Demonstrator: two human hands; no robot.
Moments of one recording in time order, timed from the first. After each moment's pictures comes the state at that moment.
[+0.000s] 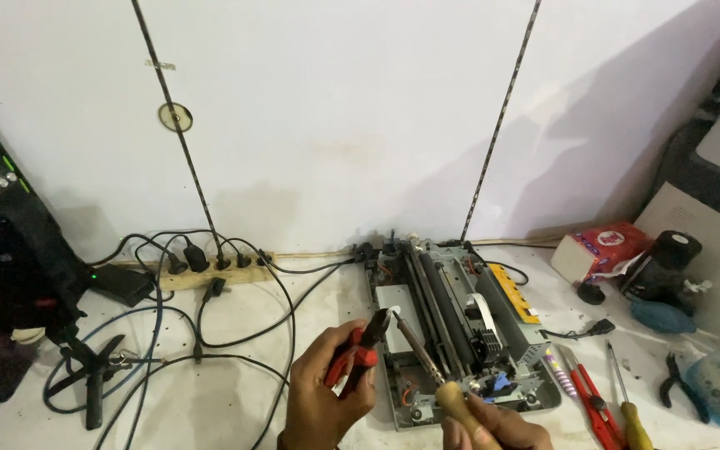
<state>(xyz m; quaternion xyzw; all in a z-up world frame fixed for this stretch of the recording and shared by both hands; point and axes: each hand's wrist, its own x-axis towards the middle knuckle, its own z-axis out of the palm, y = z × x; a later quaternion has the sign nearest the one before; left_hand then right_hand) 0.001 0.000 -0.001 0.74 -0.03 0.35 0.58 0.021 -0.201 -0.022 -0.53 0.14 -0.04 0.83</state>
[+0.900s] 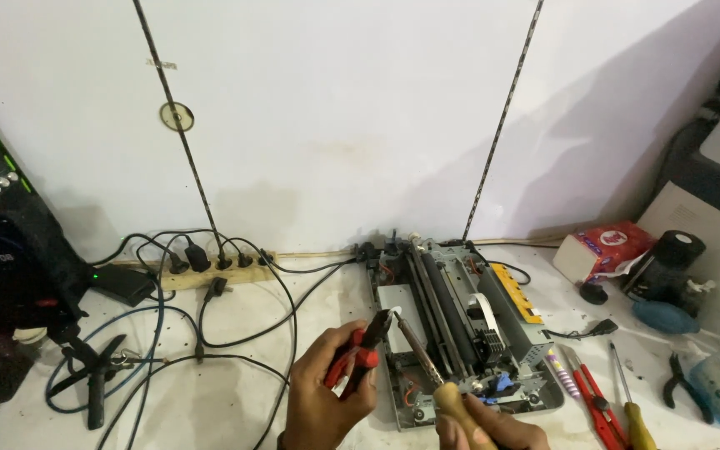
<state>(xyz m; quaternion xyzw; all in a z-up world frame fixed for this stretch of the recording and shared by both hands) 0.002 0.000 -0.001 0.75 -0.03 0.38 0.54 0.001 -0.183 0.006 -0.59 0.15 -0.09 0.79</state>
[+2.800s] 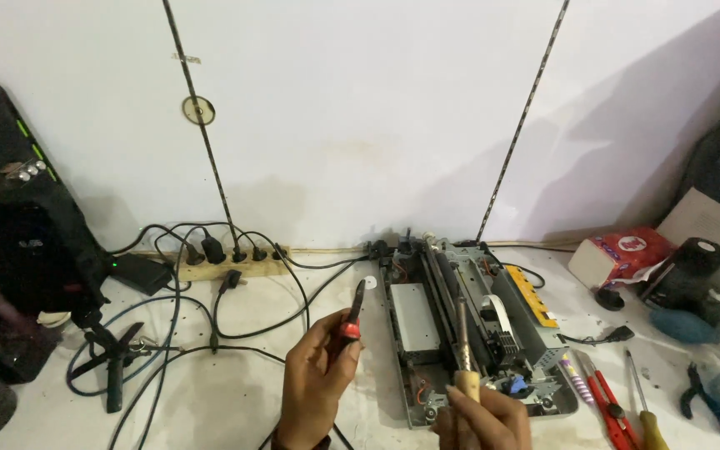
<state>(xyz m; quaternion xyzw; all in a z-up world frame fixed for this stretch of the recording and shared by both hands) 0.009 0.024 -0.023 0.60 0.04 0.31 0.73 0.032 -0.183 -0.039 -0.77 -0.13 -0.20 0.59</state>
